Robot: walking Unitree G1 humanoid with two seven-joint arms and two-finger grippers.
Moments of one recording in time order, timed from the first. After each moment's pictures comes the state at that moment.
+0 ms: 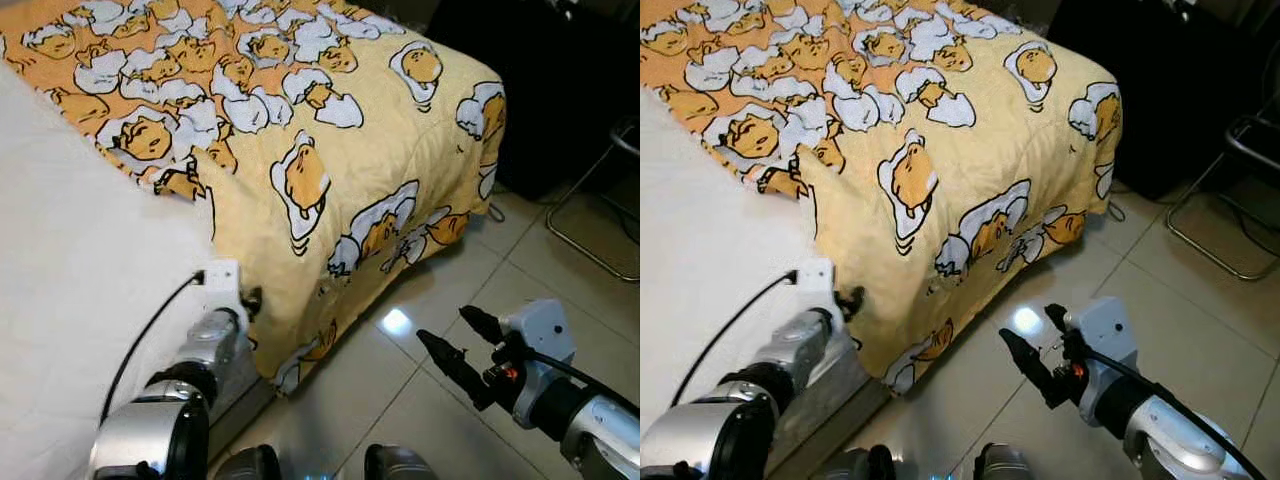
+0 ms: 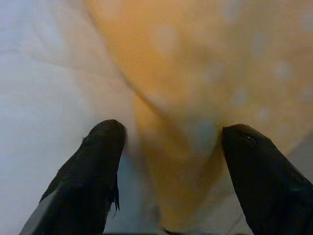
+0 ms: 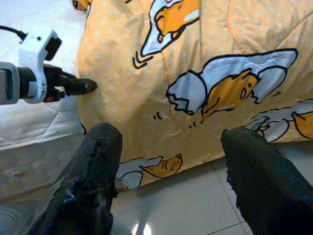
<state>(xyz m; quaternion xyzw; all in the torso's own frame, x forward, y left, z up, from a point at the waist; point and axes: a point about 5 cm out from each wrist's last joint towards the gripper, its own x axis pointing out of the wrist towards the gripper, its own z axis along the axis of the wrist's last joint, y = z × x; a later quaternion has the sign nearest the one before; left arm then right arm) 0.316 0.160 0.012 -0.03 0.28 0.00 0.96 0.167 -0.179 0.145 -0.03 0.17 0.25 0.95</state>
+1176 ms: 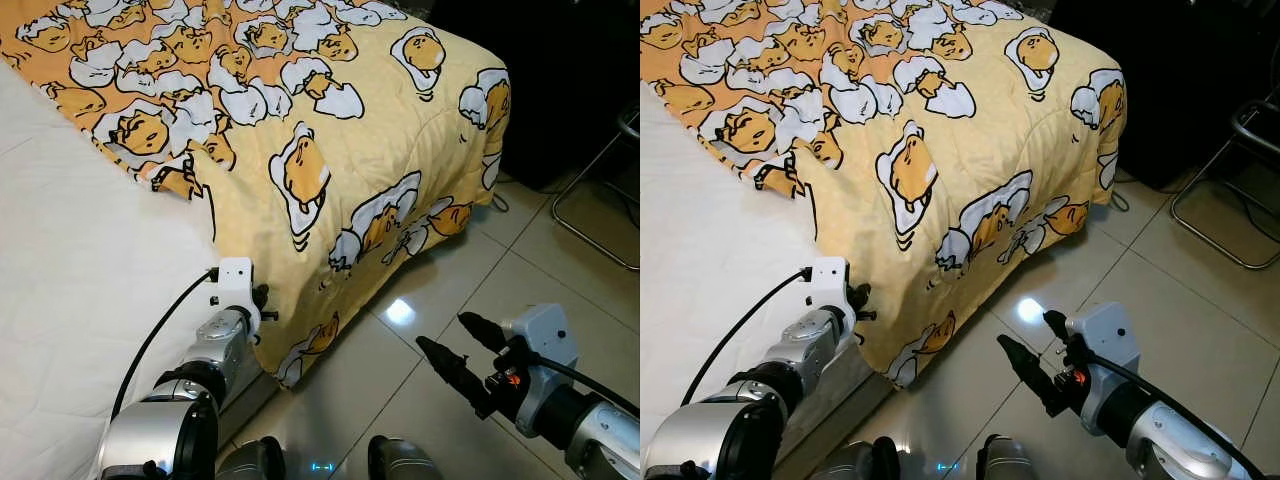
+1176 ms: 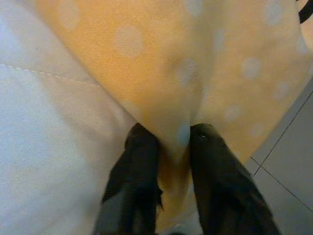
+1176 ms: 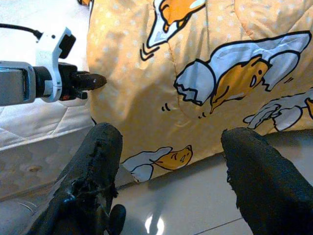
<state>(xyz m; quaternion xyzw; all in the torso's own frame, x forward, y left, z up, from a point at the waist) 0.318 0.148 0.014 -0.04 0.26 -0.03 0.96 0.161 -0.179 0.147 -0.02 0.18 0.26 0.95</state>
